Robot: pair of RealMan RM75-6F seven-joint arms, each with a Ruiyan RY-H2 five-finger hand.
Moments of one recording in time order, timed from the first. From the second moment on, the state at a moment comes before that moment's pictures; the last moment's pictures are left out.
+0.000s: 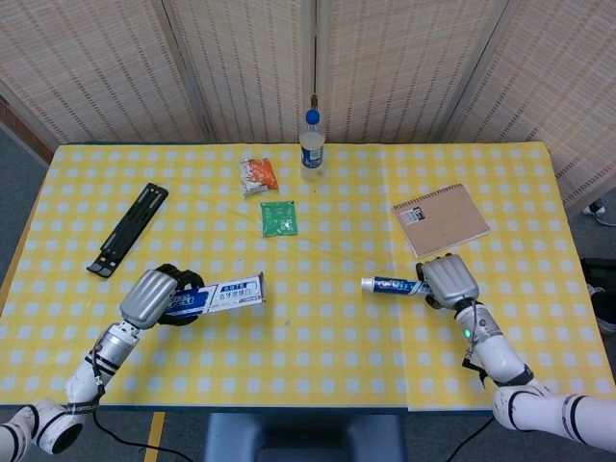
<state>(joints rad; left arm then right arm) -0.56 -1.42 -0.03 -1.29 1.59 1.19 -0.22 0.70 -1.27 0.02 -1.61 -0.93 0.94 -0.54</state>
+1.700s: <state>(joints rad) -0.64 -1.44 -0.04 -1.39 1.58 1.12 -0.19 0.75 -1.03 0.15 -1.97 -1.19 0.91 -0.29</state>
